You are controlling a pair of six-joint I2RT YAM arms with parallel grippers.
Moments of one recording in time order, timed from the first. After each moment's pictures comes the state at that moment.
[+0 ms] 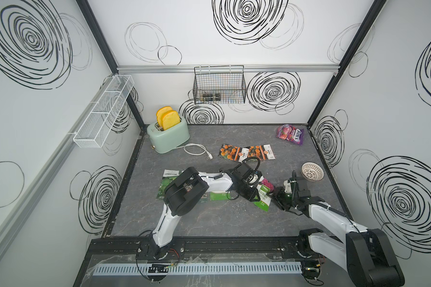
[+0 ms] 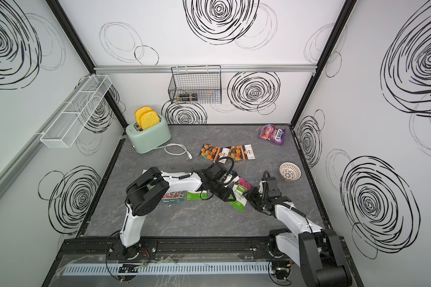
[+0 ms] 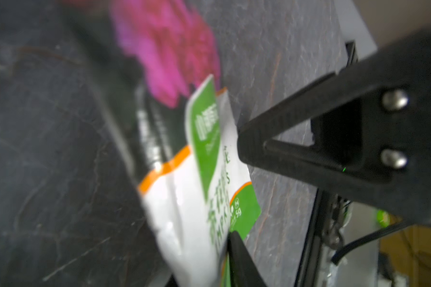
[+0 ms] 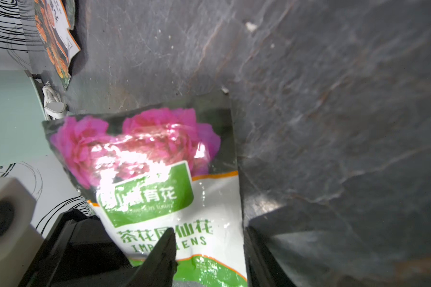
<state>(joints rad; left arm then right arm) -0.88 2.09 1.30 -0.19 0.61 -0.35 0.15 1.06 0.31 -0.23 -0.40 0.94</state>
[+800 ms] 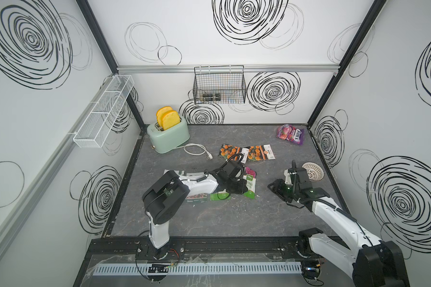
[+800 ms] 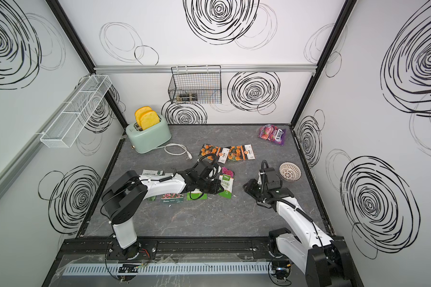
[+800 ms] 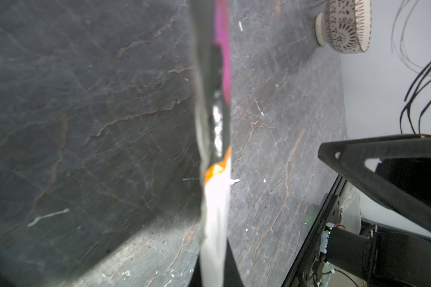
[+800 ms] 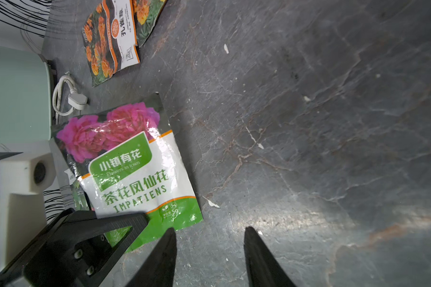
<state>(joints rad) -0.81 1.85 1.05 -0.07 0.40 -0.75 0.24 0.99 0.51 -0.45 -0.27 0.83</state>
